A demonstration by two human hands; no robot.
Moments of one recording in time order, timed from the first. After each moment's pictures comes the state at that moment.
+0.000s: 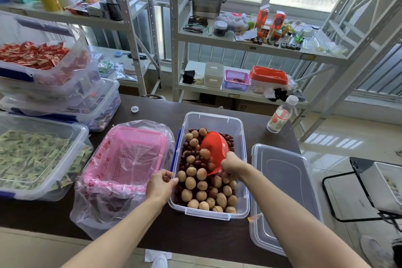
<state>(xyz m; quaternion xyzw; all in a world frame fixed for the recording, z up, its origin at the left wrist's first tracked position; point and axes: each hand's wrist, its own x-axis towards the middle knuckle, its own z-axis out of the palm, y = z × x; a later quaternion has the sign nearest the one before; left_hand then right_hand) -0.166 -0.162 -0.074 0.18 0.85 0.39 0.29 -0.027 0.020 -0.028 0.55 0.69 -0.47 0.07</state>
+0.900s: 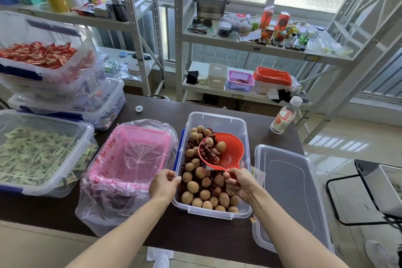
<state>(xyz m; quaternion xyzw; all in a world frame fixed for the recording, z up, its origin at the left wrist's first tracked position) -0.162 -0.162 -0.069 0.17 0.87 0.37 0.27 0.009 0.001 -0.065 0.49 0.30 -0.81 -0.15</state>
